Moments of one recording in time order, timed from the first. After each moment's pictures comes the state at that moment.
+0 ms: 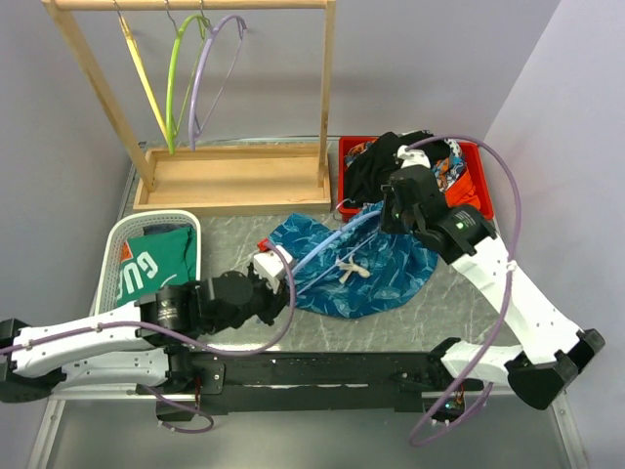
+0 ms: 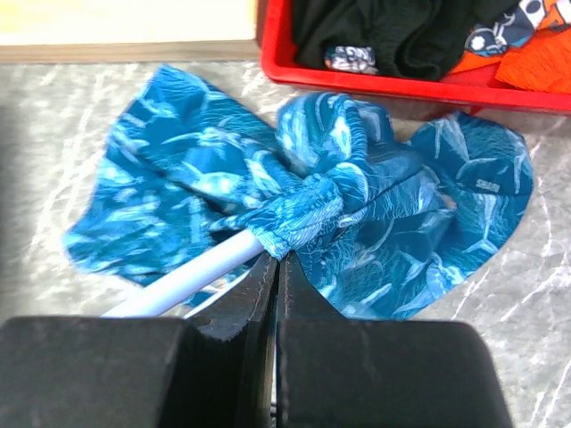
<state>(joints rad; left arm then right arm) -1.30 0.84 0.90 -0.50 -0.35 -0.32 0.60 1.18 1.37 -0.89 0.30 0.45</state>
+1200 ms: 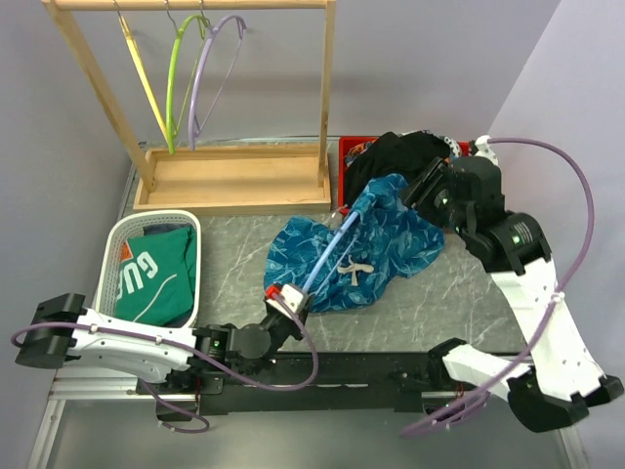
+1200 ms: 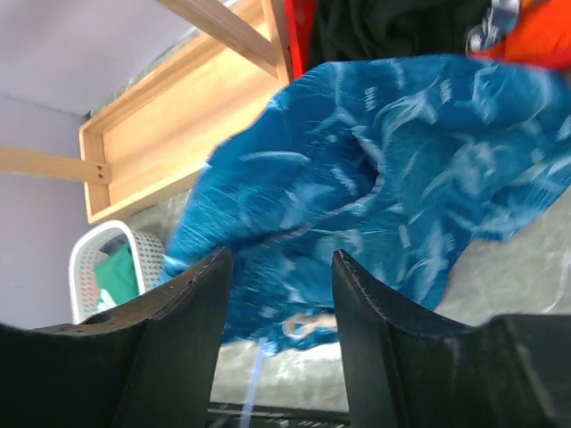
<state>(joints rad) -1.60 1.00 0.51 0.42 -0.96 -0.15 0.45 1.05 1.49 -0.95 0.26 0.78</state>
